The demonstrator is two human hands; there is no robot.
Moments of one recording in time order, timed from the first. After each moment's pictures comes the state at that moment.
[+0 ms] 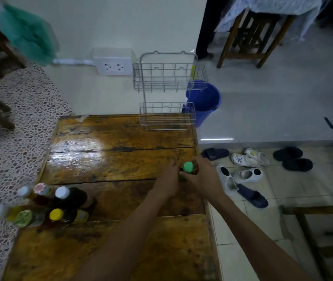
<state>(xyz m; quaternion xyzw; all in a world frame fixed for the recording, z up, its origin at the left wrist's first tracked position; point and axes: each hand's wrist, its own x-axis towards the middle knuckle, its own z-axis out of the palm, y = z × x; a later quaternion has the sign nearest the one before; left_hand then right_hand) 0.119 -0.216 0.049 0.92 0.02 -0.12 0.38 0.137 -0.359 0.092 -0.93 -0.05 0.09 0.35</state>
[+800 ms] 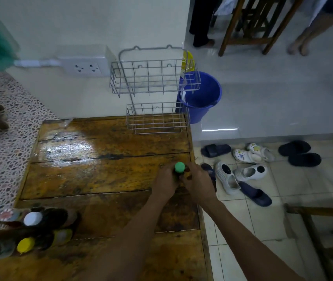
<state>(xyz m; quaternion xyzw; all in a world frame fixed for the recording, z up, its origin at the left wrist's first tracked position) 0.176 -0.243 -0.004 0.89 0.10 -0.09 0.43 0.192 -0.380 0.016 -0.94 -0.09 0.10 0.33</state>
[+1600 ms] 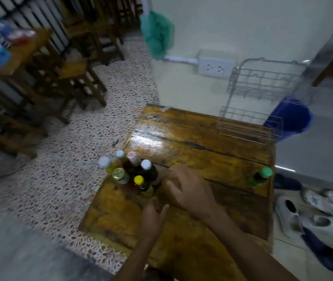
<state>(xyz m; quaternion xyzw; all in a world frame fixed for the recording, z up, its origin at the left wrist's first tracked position) -0.109 -0.065 -0.014 0.78 0.43 0.04 0.46 0.036 -0.165 0.121 -0.85 -0.42 0.09 0.30</state>
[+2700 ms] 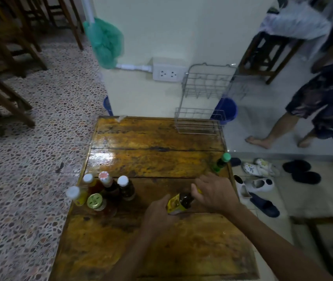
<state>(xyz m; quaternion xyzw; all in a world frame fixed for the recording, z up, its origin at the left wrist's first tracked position) -0.050 -0.056 0.018 0.86 0.10 -0.12 0.48 0.047 -0.244 0.144 -0.93 -0.36 -0.06 0.04</state>
